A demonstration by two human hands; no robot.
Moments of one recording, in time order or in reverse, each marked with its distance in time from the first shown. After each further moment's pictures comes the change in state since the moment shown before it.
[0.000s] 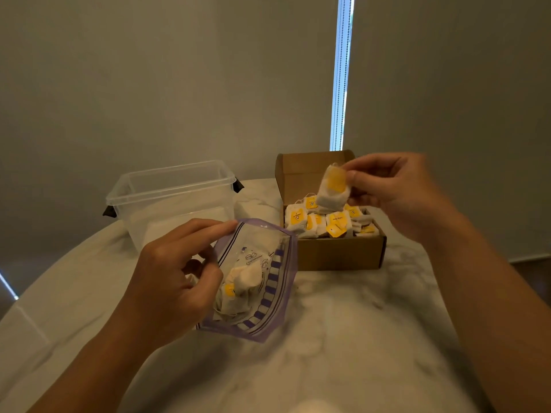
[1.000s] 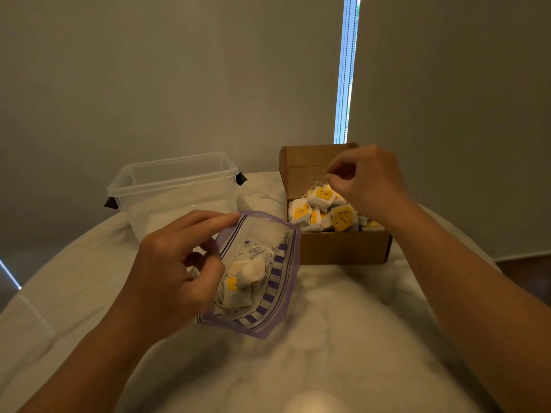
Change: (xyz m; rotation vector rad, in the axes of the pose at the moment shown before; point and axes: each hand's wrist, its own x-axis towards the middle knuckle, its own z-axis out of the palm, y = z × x) left_hand 0.001 -0.001 -0.001 0.012 -0.001 -0.007; right_hand 0.034 0.024 0.029 -0.835 0.091 -0.293
